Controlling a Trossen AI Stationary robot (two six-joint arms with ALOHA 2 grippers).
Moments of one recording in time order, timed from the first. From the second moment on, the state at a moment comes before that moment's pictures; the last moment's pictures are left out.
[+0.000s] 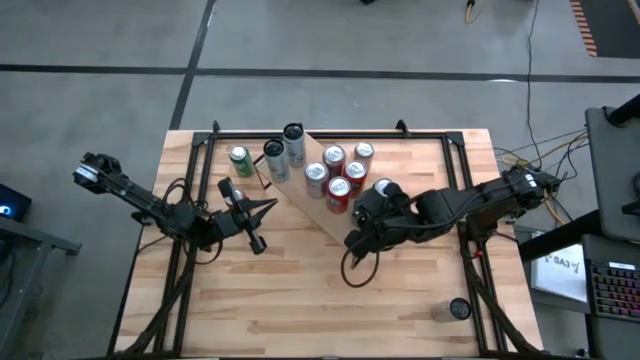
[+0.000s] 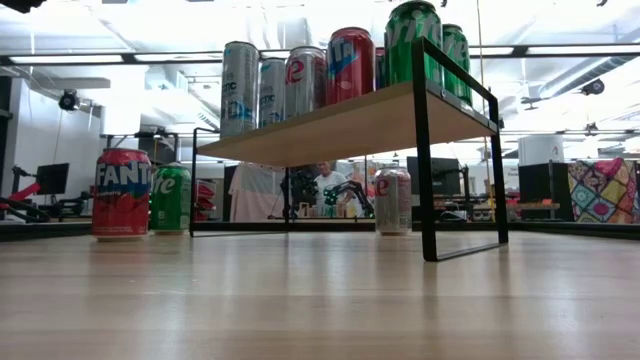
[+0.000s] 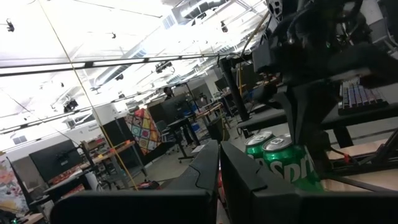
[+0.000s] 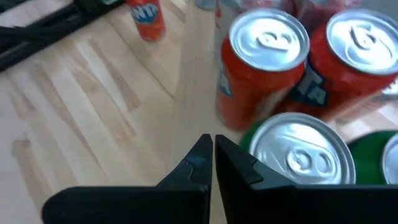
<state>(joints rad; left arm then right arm) -0.47 1.06 0.53 0.95 -0.82 0.72 0.33 1.64 1.75 -1.14 0.55 0.86</state>
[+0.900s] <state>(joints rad) -0.47 1.06 0.53 0.95 -0.82 0.72 0.36 1.64 1.81 -1.08 0.00 0.90</state>
